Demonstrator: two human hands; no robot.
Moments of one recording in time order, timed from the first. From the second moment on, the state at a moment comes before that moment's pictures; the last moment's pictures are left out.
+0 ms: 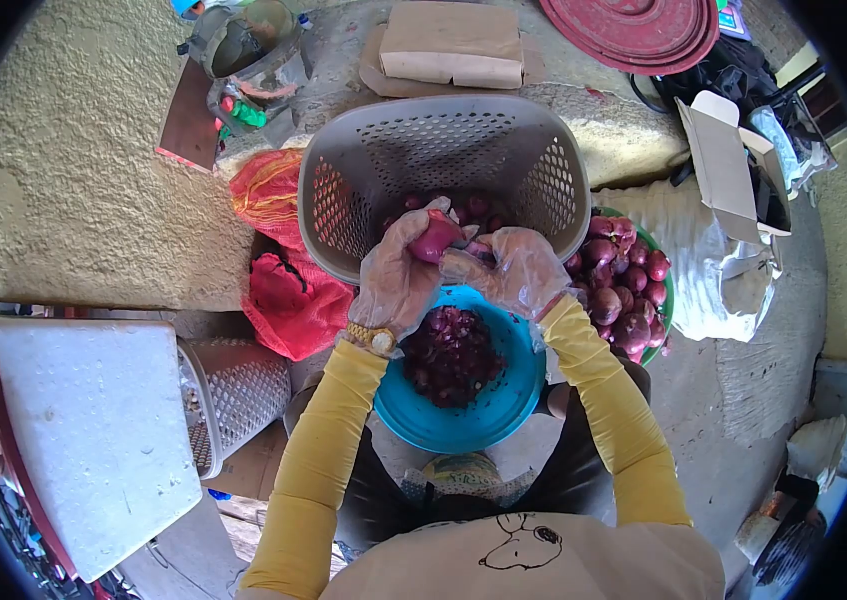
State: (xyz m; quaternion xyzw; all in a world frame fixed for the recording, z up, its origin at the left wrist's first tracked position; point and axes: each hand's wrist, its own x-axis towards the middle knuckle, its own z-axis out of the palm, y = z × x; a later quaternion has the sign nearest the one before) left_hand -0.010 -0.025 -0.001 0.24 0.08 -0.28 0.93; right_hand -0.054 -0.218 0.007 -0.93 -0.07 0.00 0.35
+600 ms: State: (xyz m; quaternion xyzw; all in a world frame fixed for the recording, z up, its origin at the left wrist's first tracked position) left_hand -0.011 -0.025 -0.001 0.26 0.09 -0.29 0.92; right_hand -0.054 -0.225 0.023 -0.97 -0.09 -0.05 0.23
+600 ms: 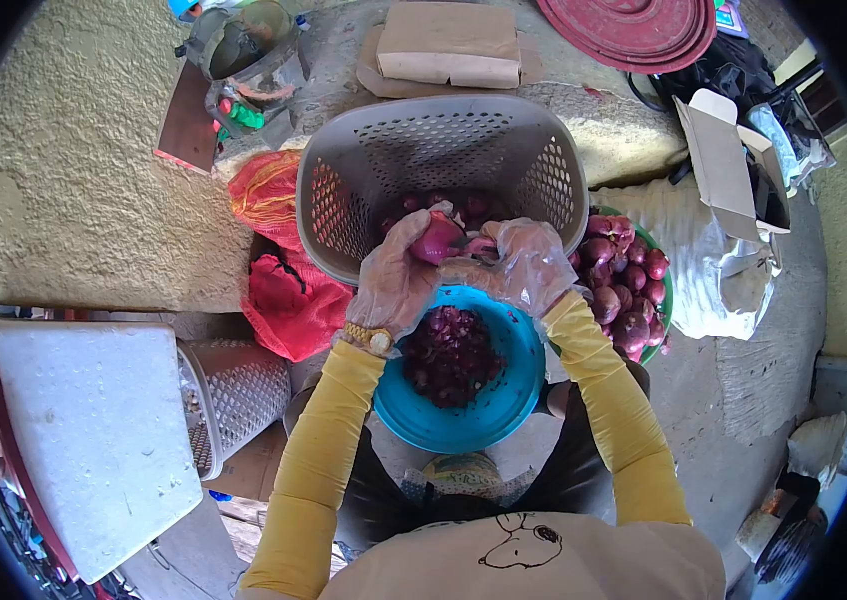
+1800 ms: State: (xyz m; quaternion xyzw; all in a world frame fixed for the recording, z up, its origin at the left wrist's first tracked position) left_hand -0.006 -0.010 0.004 0.40 0.05 -0.25 0.88; right_hand -0.063 -0.211 0.023 -0.95 -0.27 0.07 0.17
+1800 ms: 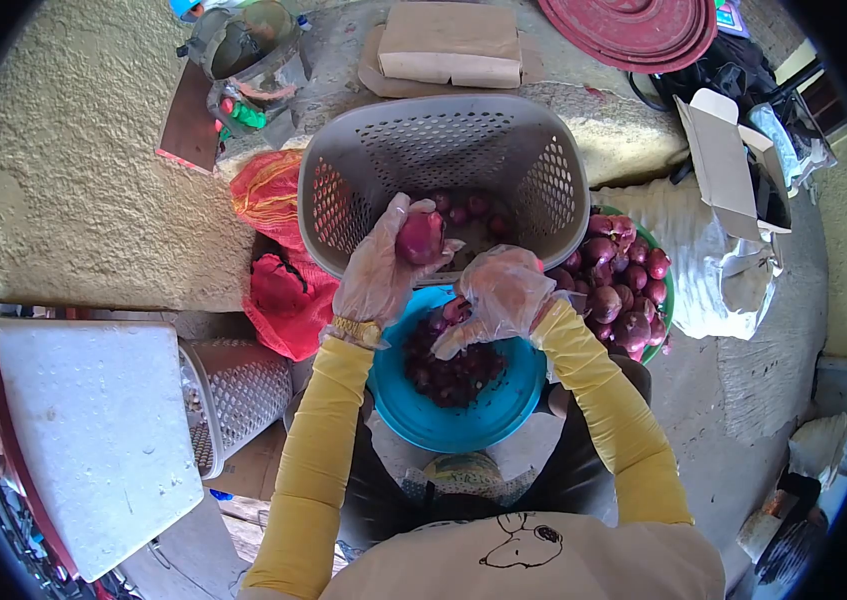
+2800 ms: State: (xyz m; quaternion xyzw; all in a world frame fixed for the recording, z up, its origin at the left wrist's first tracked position) left_hand -0.013 -0.012 0.032 0.64 -0.03 -0.30 0.71; right_hand -0.057 -0.228 0.041 -0.96 -0.09 0.04 0.26
